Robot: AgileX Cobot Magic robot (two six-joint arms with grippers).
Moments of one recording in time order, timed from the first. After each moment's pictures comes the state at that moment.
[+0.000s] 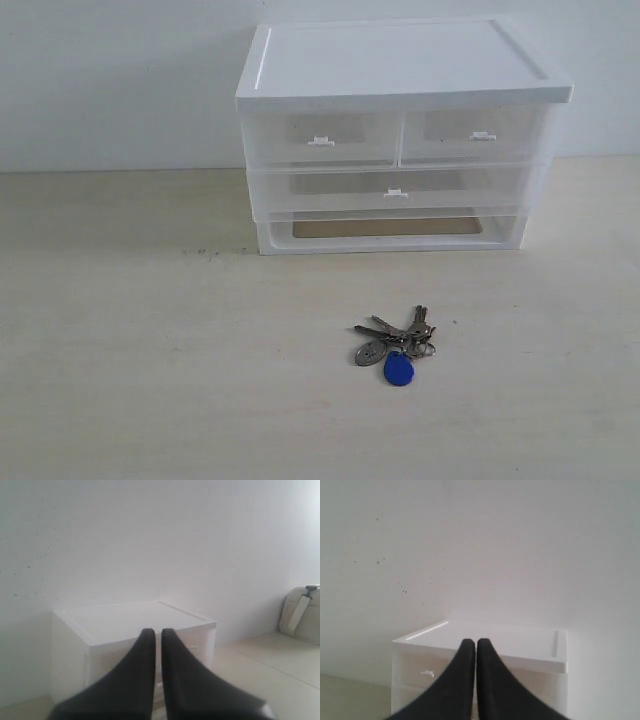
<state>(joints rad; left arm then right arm) -0.70 0.39 -0.39 -0.69 -0.10 0.59 -0.06 0.10 -0.15 -1.08 -0.46 1.18</state>
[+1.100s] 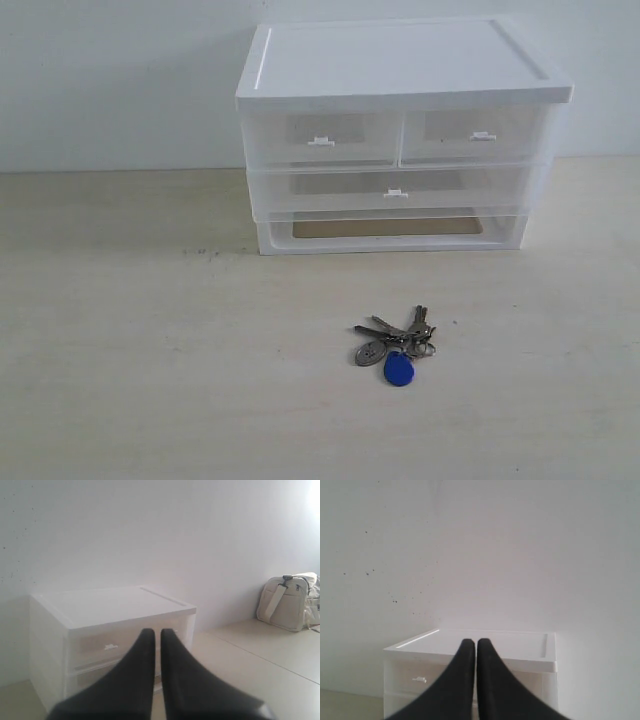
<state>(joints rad) -0.70 0.35 -0.39 -0.69 0.00 0.56 -0.06 0.01 -0.12 -1.08 -0.40 1.21</state>
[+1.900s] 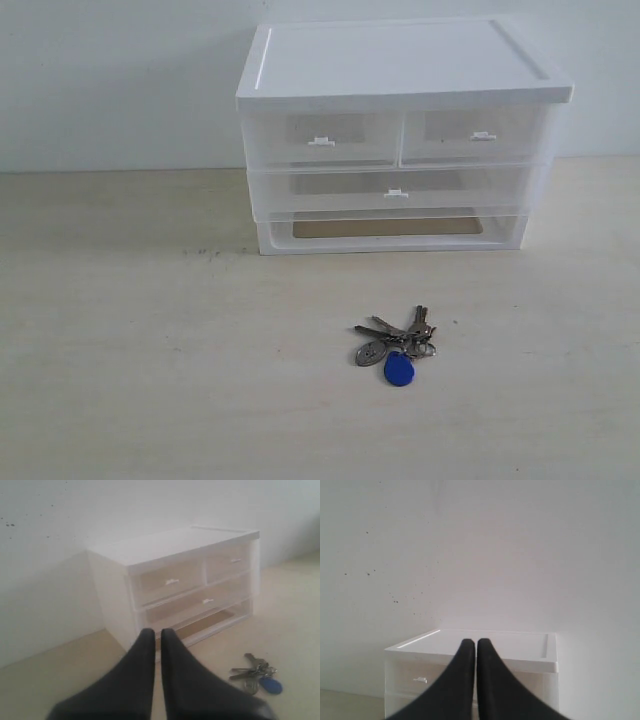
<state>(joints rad) -0.56 0.35 -0.17 -0.41 -0.06 0.52 -0.06 0.01 -0.12 -1.08 -0.40 1.21</state>
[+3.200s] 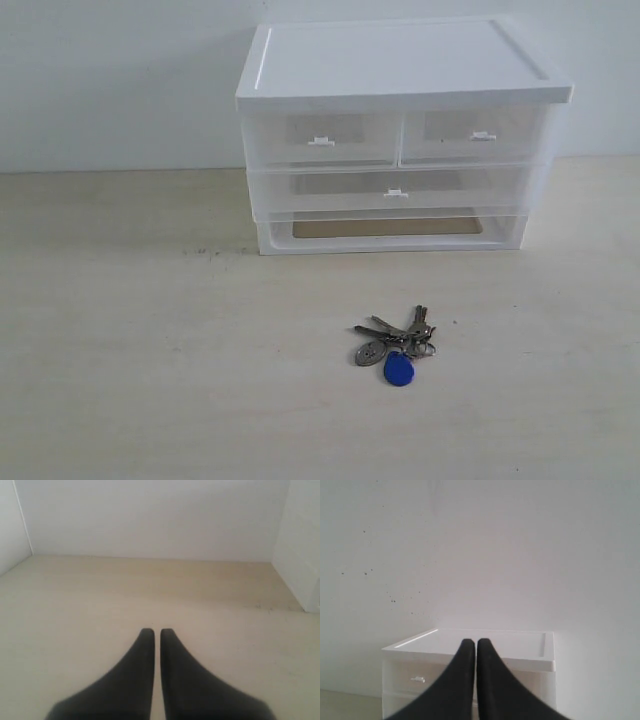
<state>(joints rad) 0.09 0.00 0.00 0.07 0.27 -0.08 -0.06 0.01 -0.12 -1.08 -0.39 1.21</state>
